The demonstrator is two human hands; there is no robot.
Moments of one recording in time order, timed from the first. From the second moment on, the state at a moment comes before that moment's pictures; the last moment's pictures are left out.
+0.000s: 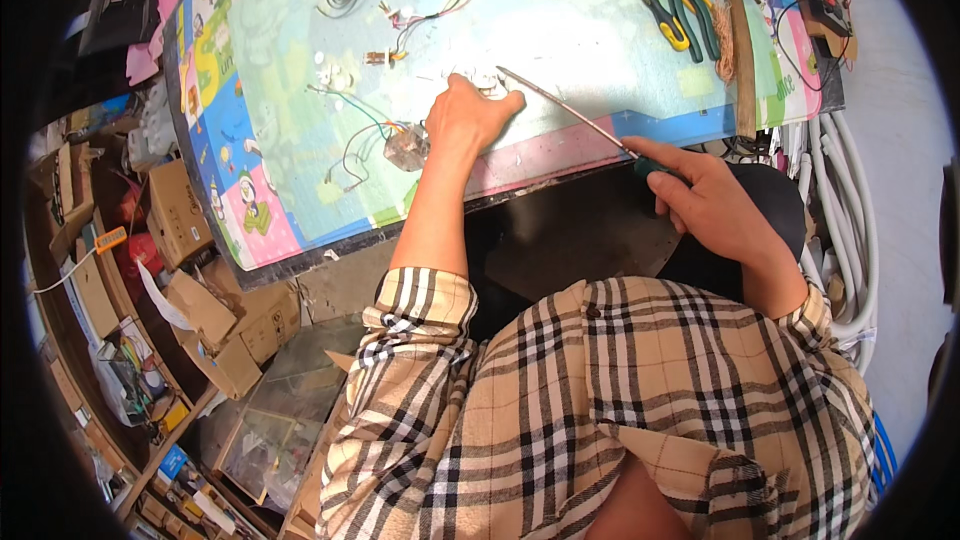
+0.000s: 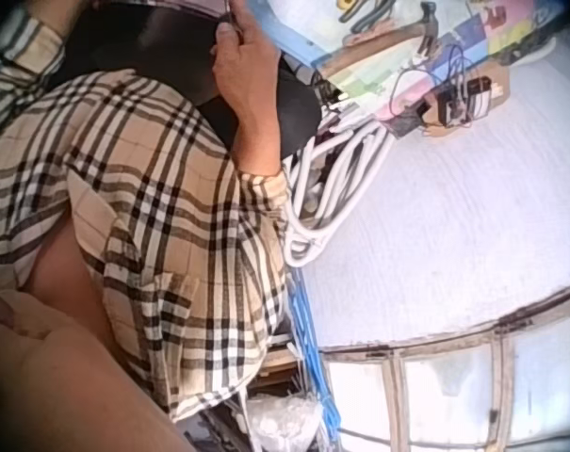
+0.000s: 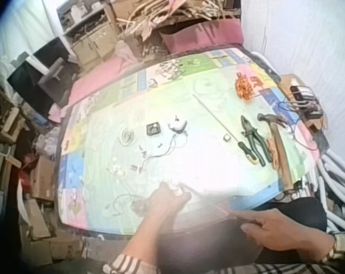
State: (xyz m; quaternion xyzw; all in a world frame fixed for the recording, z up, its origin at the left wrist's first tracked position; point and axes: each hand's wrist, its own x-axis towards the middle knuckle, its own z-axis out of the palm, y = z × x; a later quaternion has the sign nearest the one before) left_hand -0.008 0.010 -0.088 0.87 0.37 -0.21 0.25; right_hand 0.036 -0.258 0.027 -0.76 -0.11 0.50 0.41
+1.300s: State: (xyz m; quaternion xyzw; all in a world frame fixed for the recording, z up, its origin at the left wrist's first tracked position) left_hand -0.037 0.007 -0.101 0.91 0.26 -0.14 0.29; right_hand 0.022 -0.268 0.024 -0.85 -0.38 0.29 0.22
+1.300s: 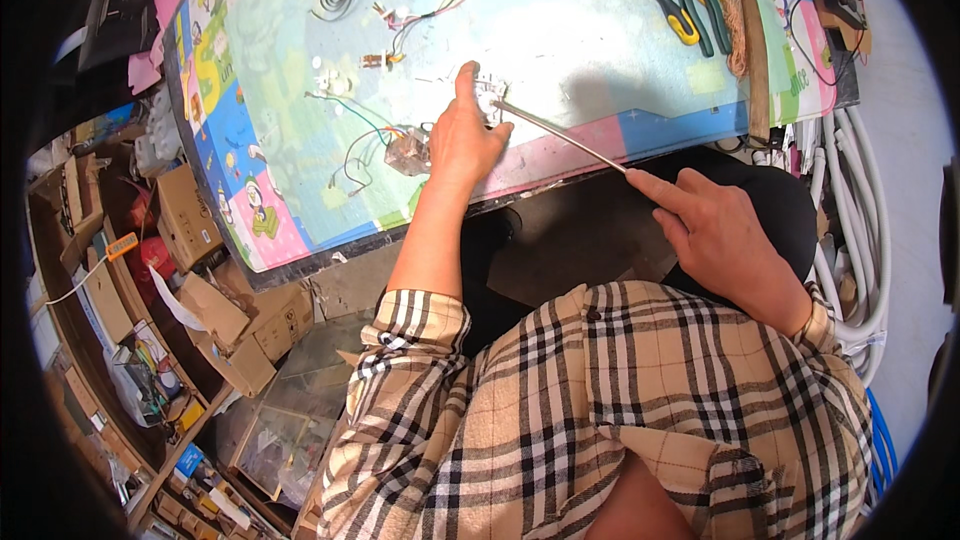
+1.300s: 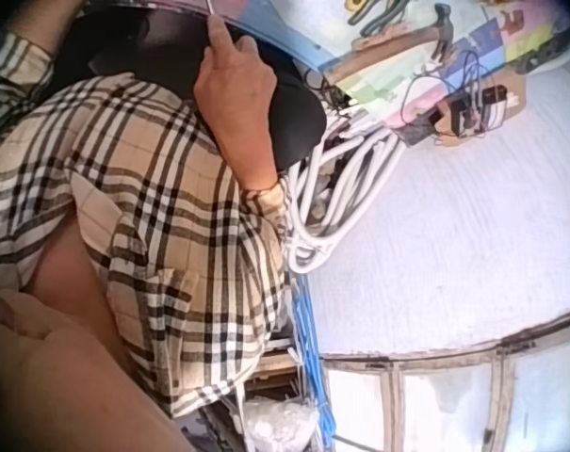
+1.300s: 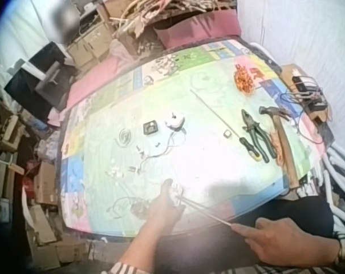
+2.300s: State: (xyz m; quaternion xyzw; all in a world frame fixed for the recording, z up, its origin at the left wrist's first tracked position) left_hand -0.032 0.006 -0.106 0.91 0.27 -0.17 0.26; right_hand 0.023 -0.265 0.008 -0.78 -0.26 0.41 0.40
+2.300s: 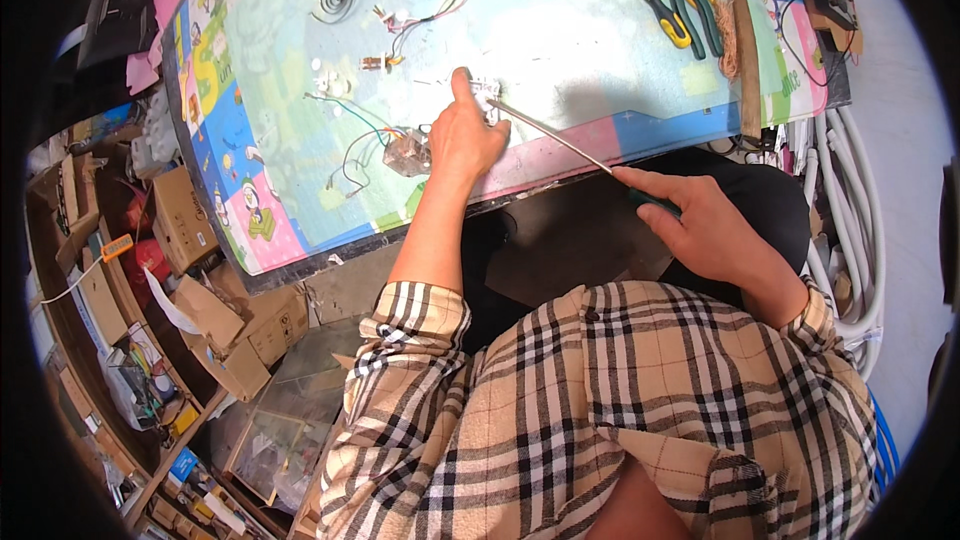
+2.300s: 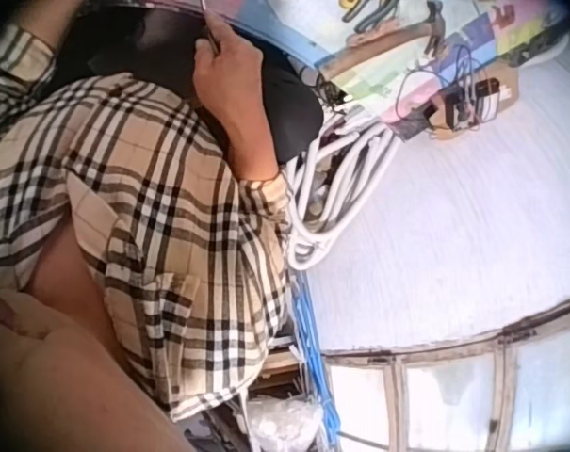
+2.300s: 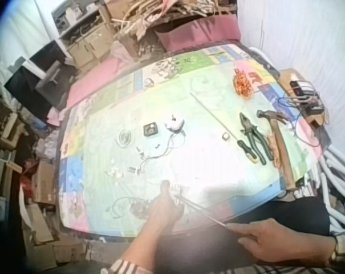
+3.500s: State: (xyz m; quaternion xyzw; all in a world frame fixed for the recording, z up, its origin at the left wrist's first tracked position) left_hand -0.034 0.039 0.004 0.31 0.07 0.14 0.94; right_hand 0.202 -0.219 -0.098 -0.99 0.01 0.13 -0.03
